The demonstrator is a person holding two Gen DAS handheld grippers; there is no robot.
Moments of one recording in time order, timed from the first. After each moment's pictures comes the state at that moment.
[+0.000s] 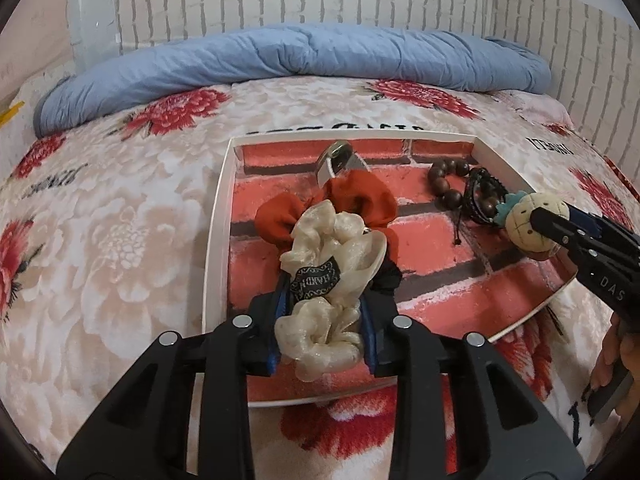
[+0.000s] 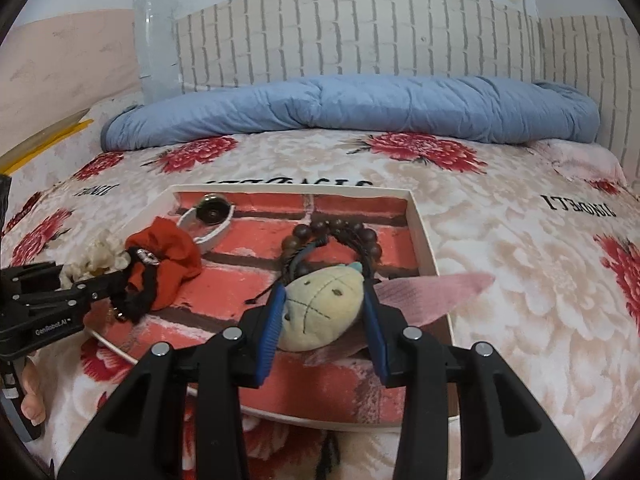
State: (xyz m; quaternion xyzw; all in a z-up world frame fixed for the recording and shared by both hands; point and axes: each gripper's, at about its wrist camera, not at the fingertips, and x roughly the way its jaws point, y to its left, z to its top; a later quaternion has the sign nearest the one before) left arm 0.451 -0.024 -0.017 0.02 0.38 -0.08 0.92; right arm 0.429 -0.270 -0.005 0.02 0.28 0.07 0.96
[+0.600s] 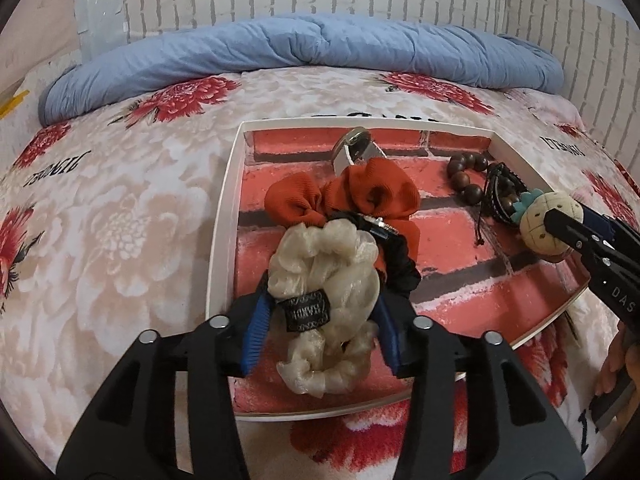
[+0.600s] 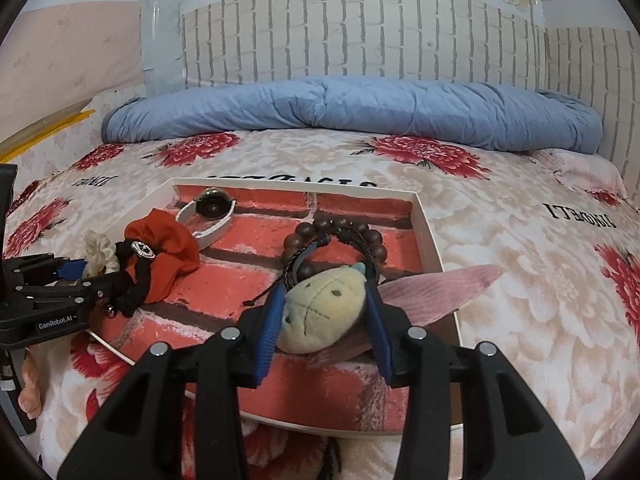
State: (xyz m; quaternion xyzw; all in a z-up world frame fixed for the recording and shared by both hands) left arm 0.458 -0.020 -0.026 0.02 0.38 -0.07 0.92; right arm 0.432 -0.262 -0.011 0.00 0.28 0.08 0.96
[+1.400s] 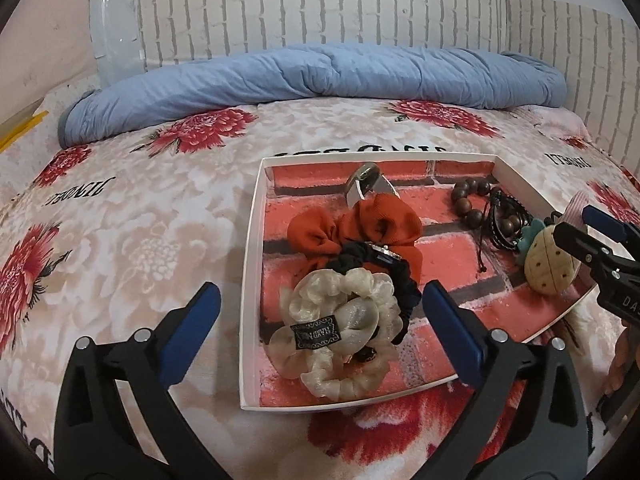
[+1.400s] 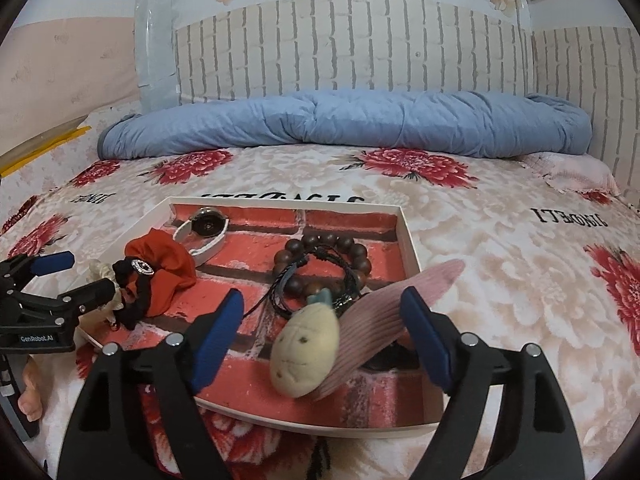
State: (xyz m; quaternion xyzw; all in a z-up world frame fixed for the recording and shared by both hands) left arm 0.442 -0.018 -0.008 0.03 0.34 -0.04 0.94; right arm 0.422 -0.272 0.000 0.01 0.26 0.06 0.96
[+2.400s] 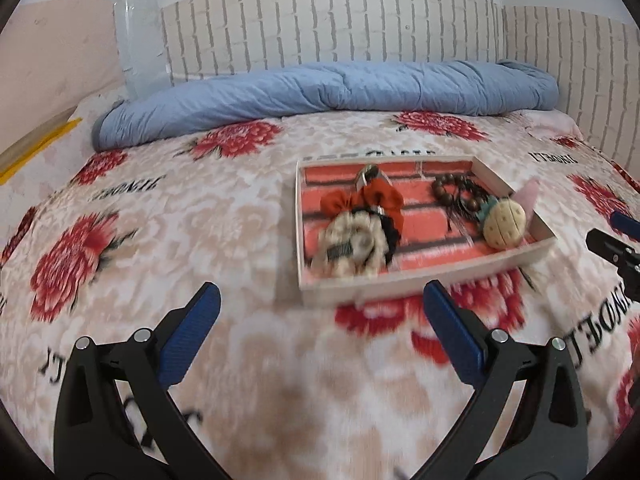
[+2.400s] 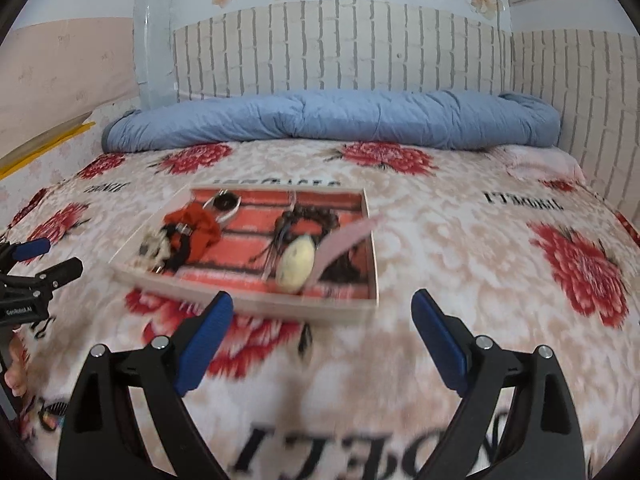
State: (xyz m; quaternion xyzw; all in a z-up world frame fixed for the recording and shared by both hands) left arm 0.323 0.002 0.038 0.04 0.32 -0.02 0.94; right arm 0.301 -0.295 0.037 0.01 0.28 0.04 0.96
